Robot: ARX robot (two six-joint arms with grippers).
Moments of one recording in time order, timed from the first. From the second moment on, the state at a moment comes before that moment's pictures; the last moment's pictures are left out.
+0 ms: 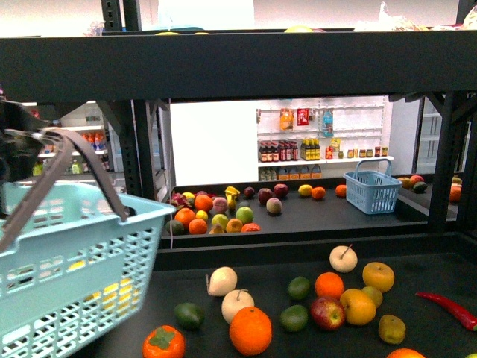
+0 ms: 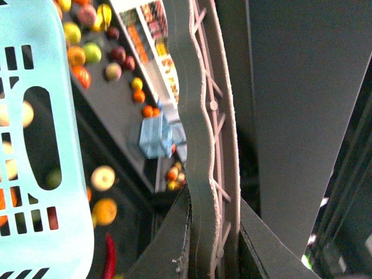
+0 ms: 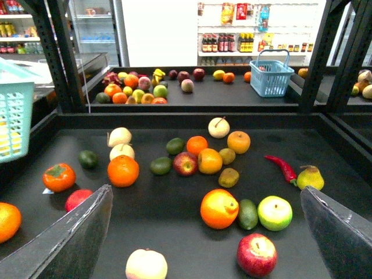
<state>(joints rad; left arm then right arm) 0.03 1.81 1.09 0.90 0.13 -1.38 0.00 0.01 0.02 0.00 0.00 0.00</state>
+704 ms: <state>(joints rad) 0.37 1.89 0.94 1.35 0.00 -1.56 0.00 0.01 0.02 0.00 0.00 0.00</state>
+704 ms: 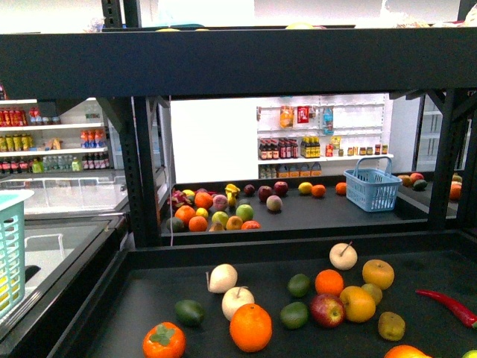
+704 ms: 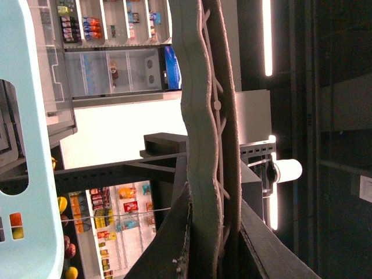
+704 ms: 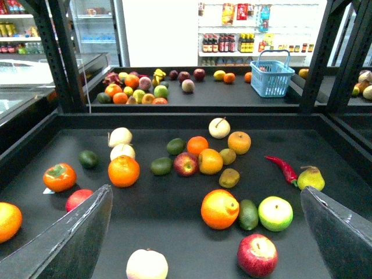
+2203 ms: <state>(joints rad) 0.35 1.77 0.89 0.87 -0.11 -1.18 0.00 0.01 0.02 0.00 0.00 0.00</state>
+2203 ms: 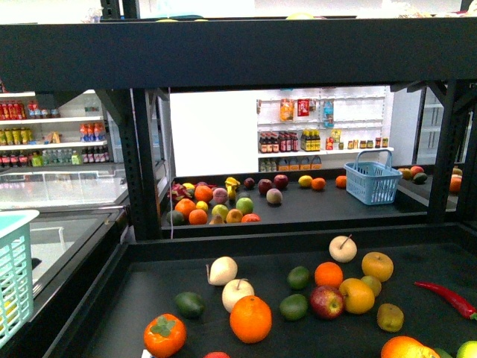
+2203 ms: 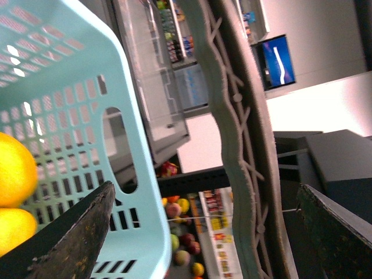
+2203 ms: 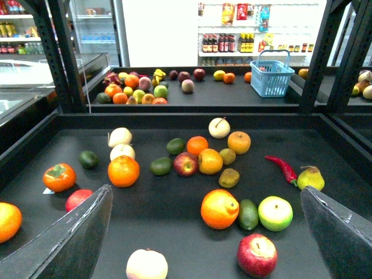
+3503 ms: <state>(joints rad) 0.00 0.09 0.11 -0.02 0.00 -0.01 0.00 0.01 0.02 0.00 0.00 0.00</state>
